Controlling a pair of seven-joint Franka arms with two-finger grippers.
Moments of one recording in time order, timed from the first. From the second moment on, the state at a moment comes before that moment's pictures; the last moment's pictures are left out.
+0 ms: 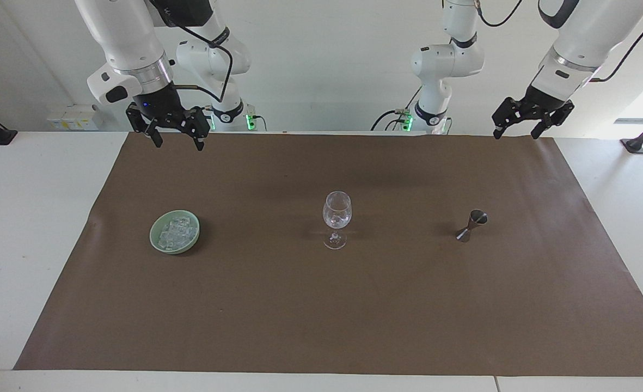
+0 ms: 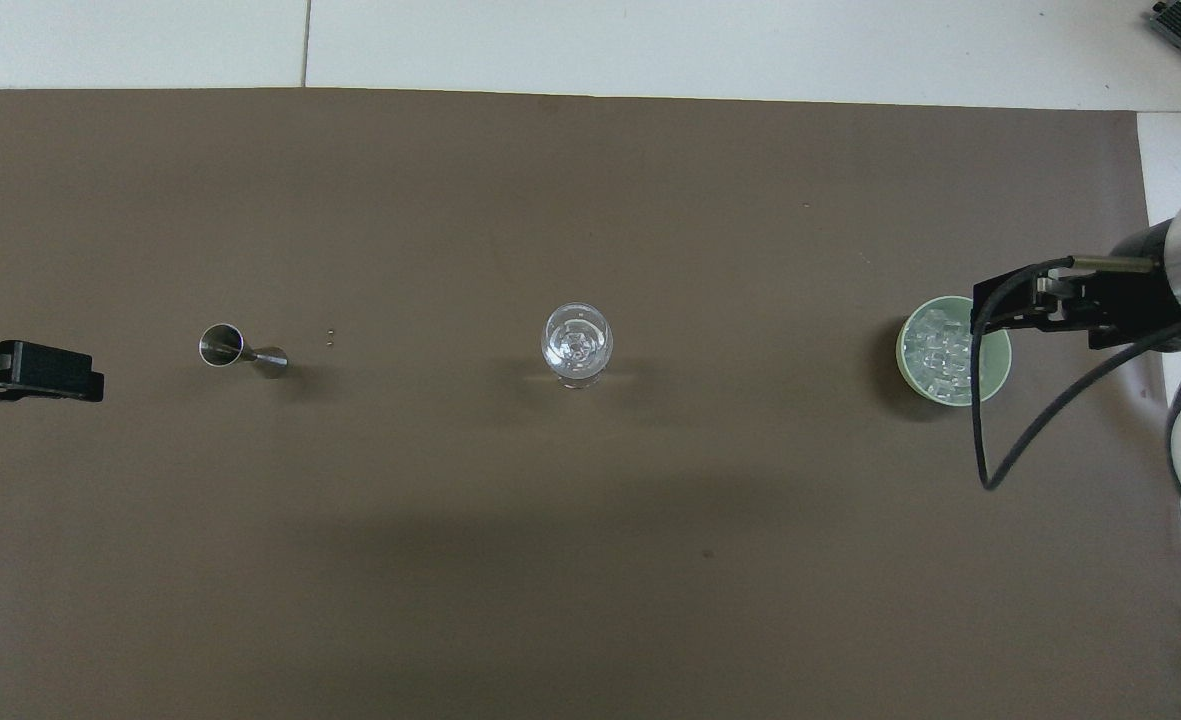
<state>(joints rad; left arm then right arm) 0.00 -0.16 -0.04 -1.73 -0.05 1.55 -0.03 -0.09 0.00 0.17 -1.54 0.01 1.55 0.22</state>
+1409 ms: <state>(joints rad) 0.01 -0.16 -0.04 -1.73 -0.05 1.55 -0.03 0.06 -0.01 -0.03 -1.55 0.01 1.54 0.18</state>
